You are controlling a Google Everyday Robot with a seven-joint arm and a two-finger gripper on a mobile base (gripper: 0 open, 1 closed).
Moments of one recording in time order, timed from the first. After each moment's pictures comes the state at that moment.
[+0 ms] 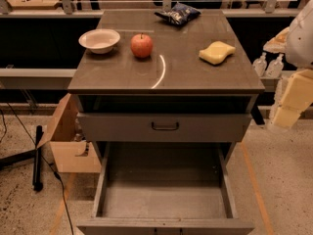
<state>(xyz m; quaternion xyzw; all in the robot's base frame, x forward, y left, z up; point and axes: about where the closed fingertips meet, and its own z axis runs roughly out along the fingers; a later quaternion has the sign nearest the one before) 0.438 -0.217 0.976 -0.60 0.78 -0.03 0.16</state>
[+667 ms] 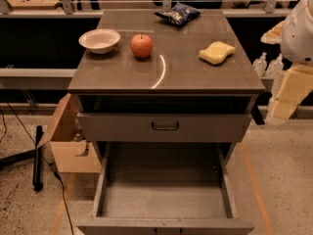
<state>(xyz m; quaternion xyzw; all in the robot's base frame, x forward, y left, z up) 0.459 -0.221 0.978 -0.62 0.76 -0.07 0.17</state>
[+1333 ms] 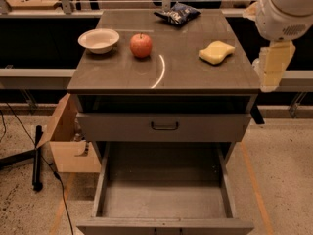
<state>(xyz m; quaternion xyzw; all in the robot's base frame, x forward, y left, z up) 0.549 -0.227 0.989 -0.69 0.68 -0.20 0.15</state>
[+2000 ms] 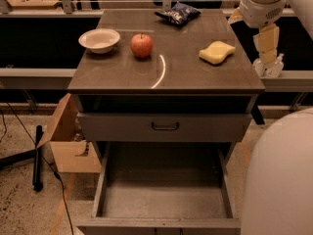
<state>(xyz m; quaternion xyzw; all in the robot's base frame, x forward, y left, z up) 0.667 -0.272 0.941 -0.78 0.60 -0.17 0.03</state>
